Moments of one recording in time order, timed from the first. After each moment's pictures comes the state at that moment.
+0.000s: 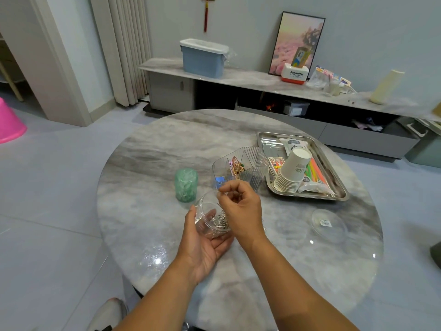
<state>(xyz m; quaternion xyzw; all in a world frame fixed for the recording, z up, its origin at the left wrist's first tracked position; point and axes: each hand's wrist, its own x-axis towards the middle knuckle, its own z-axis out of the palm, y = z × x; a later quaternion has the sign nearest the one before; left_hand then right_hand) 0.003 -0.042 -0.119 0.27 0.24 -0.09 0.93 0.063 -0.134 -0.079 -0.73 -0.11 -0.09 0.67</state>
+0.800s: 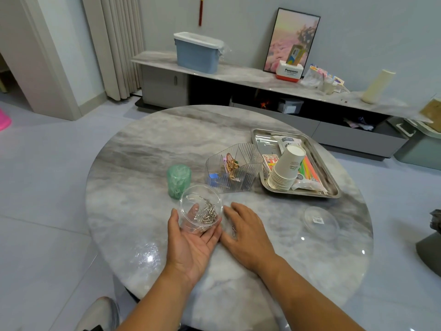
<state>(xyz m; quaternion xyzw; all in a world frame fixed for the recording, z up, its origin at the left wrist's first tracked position) -0.004 -0.046 -0.132 0.18 0.21 -0.01 0.96 0.055 -0.201 -0.139 -0.95 -0.24 -0.02 0.21</state>
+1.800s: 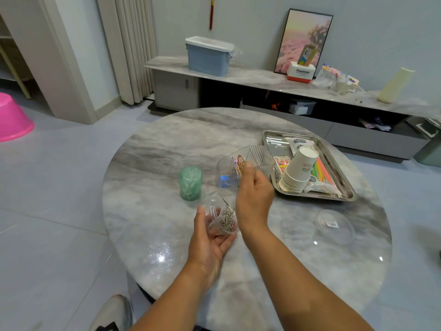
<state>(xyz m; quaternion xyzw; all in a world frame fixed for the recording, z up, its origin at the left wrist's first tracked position) -0.003 -0.058 -0.124 0.34 0.24 0.01 0.91 0.070 -0.120 -0.049 -0.71 -0.01 -0.18 0.68</state>
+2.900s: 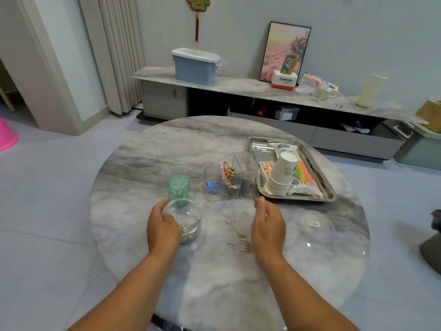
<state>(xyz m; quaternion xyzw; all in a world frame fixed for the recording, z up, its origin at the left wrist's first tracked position) 0.012 0.000 -0.102 0.69 0.36 0.19 0.59 0.063 -0.200 -0.100 -0.84 0.09 -0.18 0.50</state>
